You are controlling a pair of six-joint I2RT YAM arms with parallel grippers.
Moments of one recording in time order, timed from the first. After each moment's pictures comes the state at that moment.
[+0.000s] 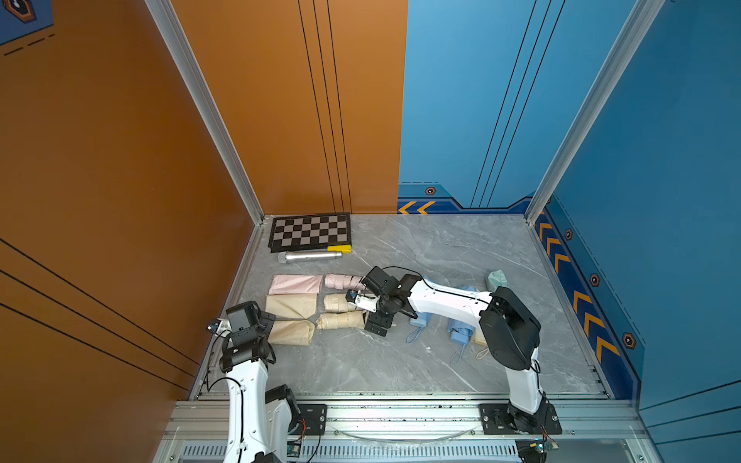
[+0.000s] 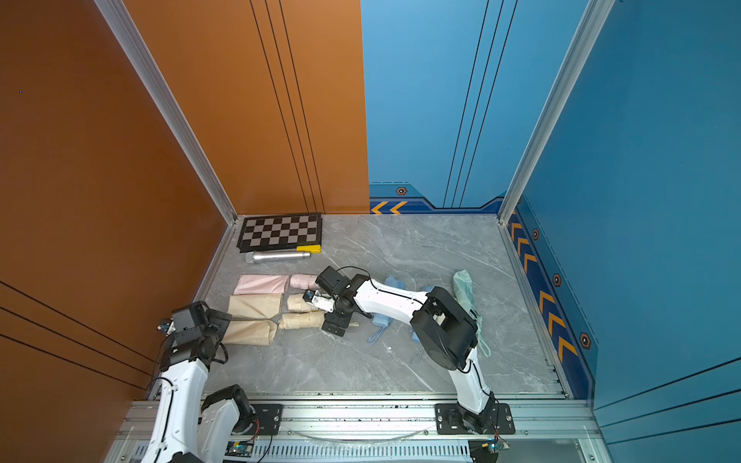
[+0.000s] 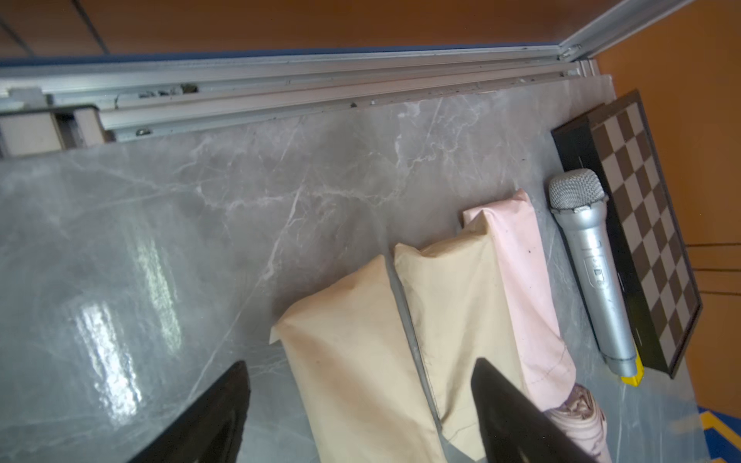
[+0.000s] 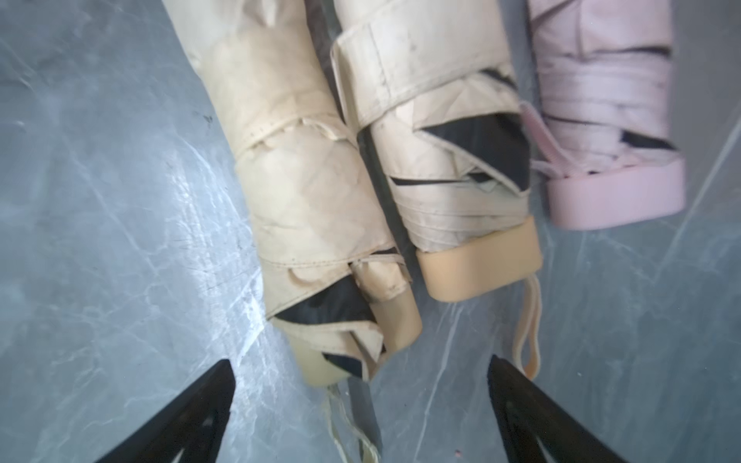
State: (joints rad) left arm 0.42 0.72 0.49 -0.59 -0.13 -0.89; right arm 0.93 1.97 1.50 -0.64 -0.06 -0.36
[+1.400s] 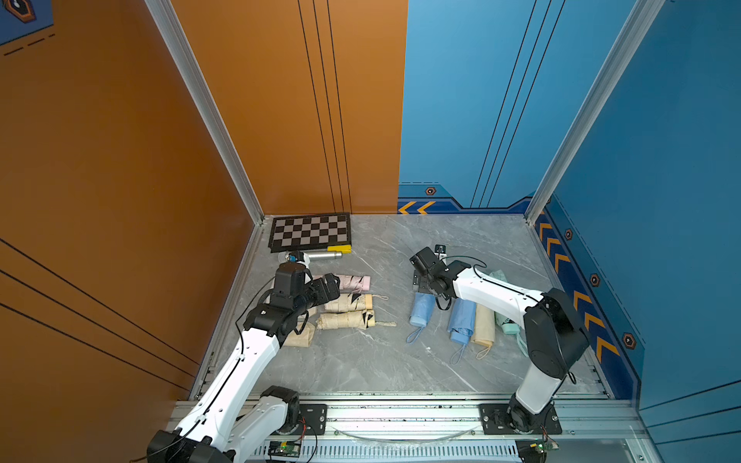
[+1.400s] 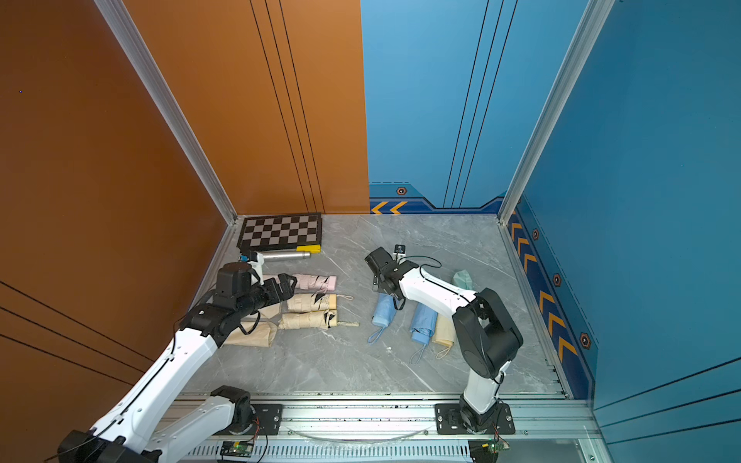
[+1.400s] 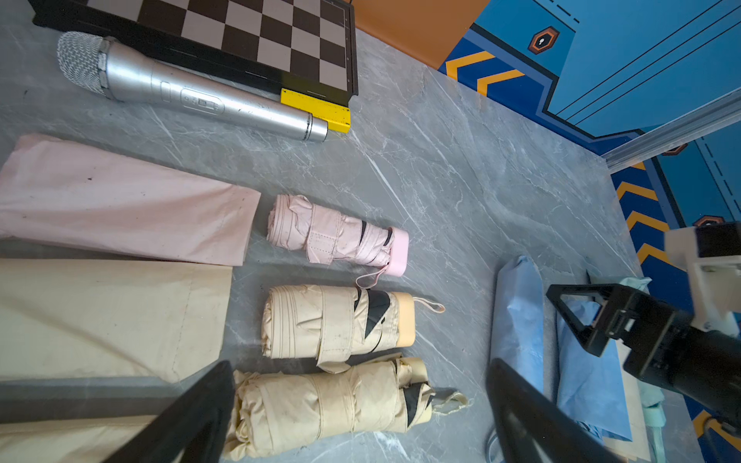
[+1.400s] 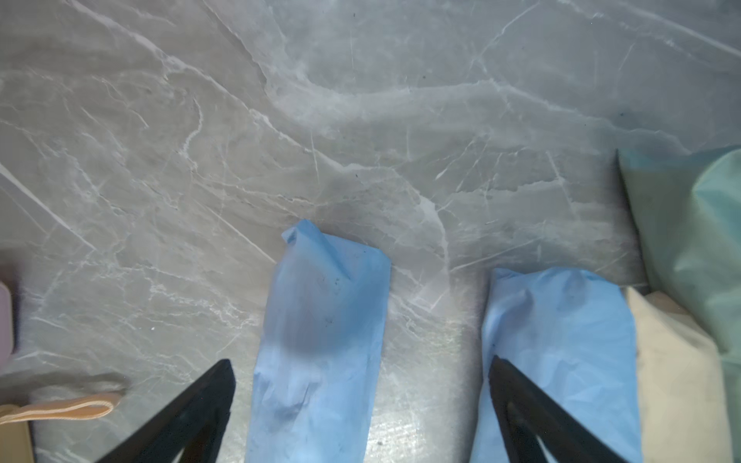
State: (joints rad) left arm -0.22 0.96 0.78 -0.47 0.08 -0.51; right arm 0.65 1.79 1.26 -0.65 0.41 0.75
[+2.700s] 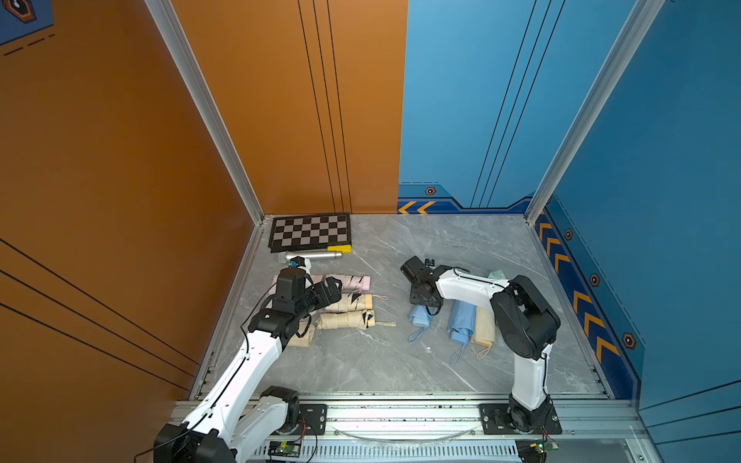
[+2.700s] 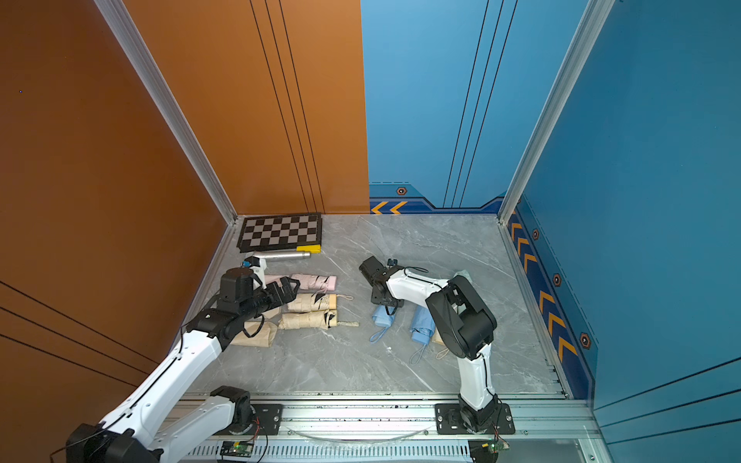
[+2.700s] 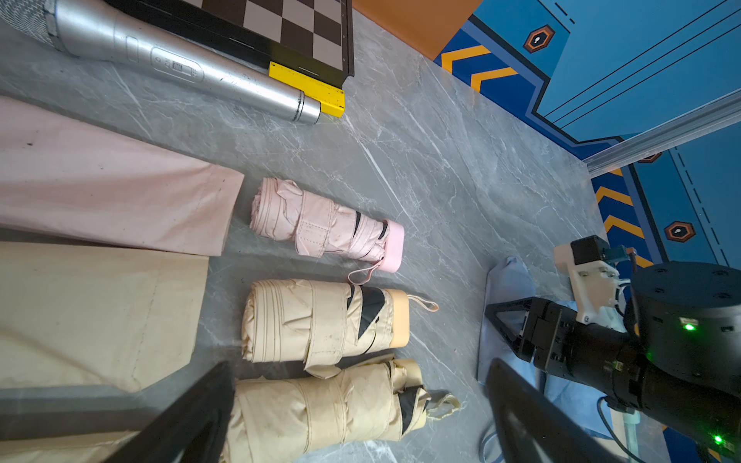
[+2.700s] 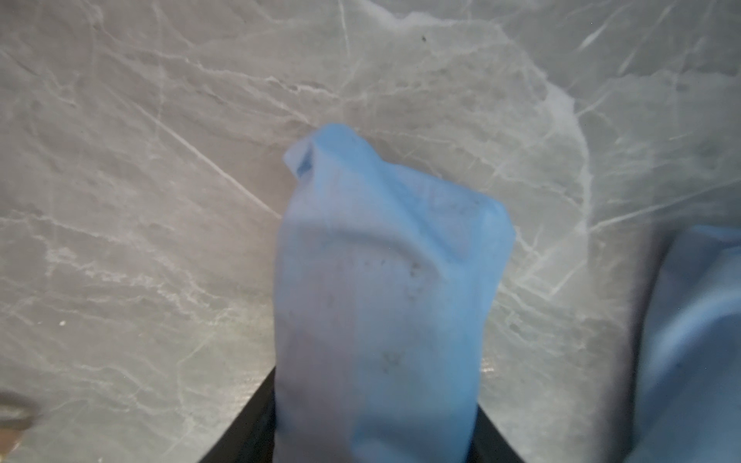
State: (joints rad) left arm -0.20 0.96 0.68 -0.36 0.14 -0.56; right arm 0.66 1.96 1.29 -0.62 0.28 0.77
